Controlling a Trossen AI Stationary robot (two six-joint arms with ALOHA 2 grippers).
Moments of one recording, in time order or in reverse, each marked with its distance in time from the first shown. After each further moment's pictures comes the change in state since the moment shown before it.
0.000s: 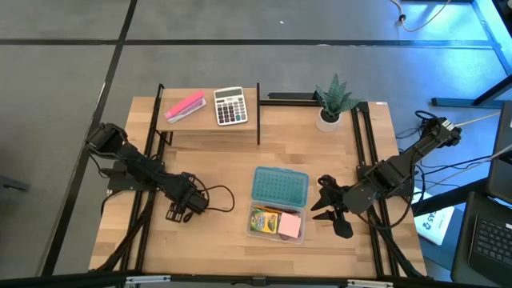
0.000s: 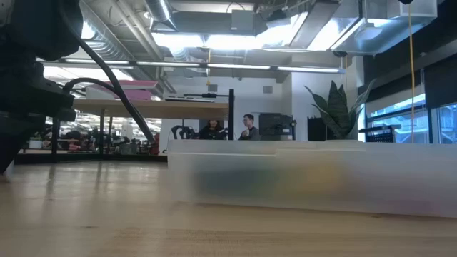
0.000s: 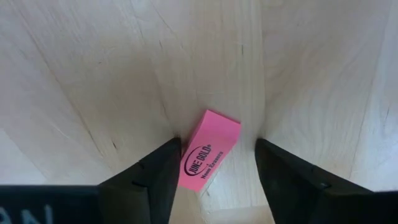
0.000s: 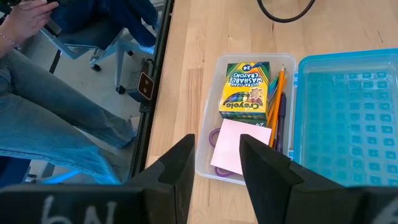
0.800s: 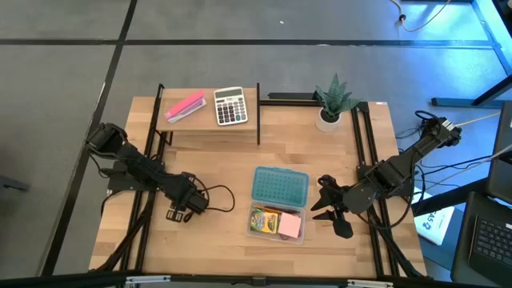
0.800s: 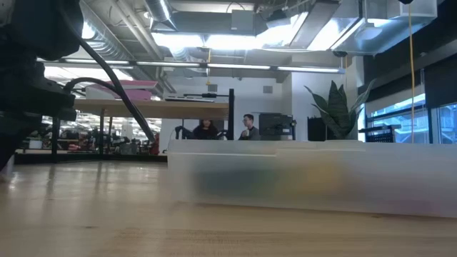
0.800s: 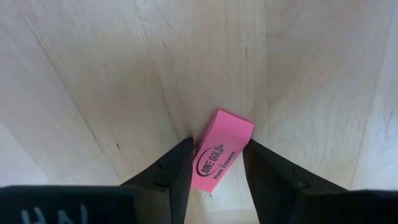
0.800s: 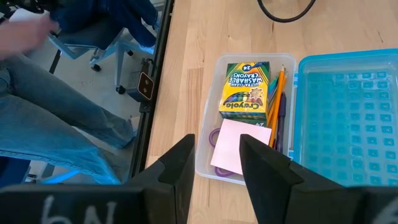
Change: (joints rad) left arm 0.001 0.000 0.000 0.007 -0.006 -0.002; right arm 0.000 0.000 0.000 0.000 0.000 0.000
